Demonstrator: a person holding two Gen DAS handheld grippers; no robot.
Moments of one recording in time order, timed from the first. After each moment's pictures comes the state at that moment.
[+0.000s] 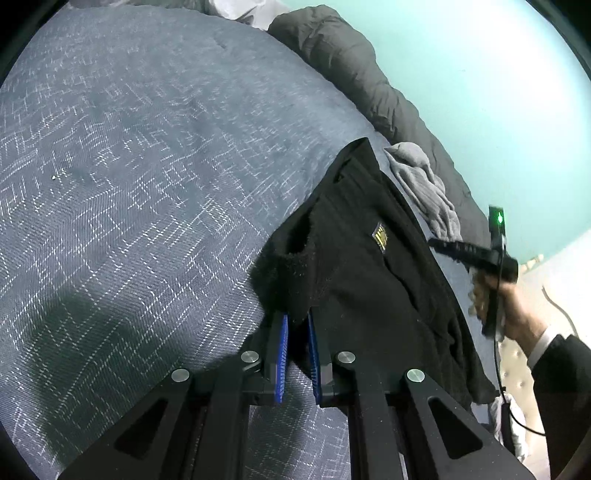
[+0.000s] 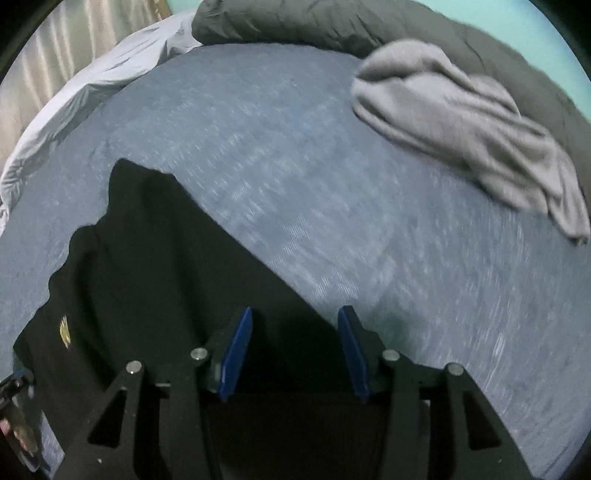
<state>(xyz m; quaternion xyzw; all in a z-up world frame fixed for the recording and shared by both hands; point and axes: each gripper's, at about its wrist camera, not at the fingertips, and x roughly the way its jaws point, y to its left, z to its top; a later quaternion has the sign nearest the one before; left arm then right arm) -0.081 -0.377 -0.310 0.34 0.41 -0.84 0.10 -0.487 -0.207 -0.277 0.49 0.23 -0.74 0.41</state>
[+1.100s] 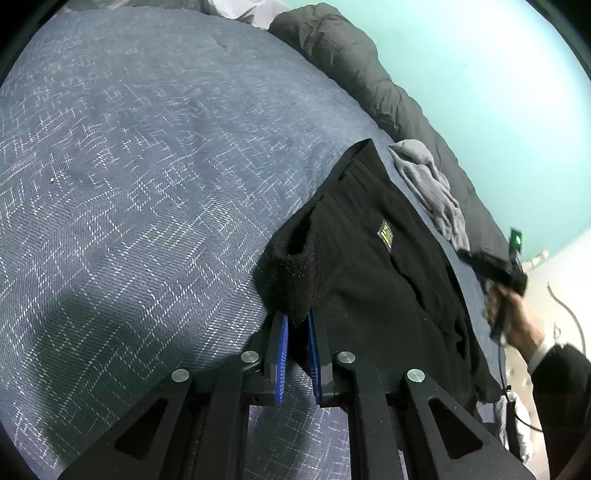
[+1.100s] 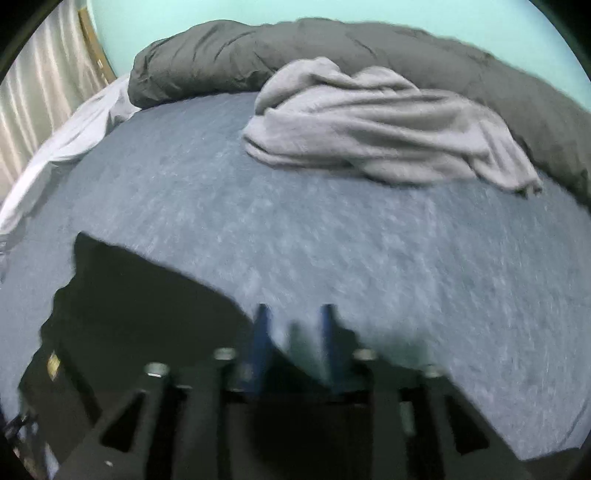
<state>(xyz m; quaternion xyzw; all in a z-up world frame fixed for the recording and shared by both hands) -0.083 -0.378 -0.310 0.34 0.41 -0.84 0.11 -0.508 -0.096 -0.254 0.46 0.13 -0.80 0.35</state>
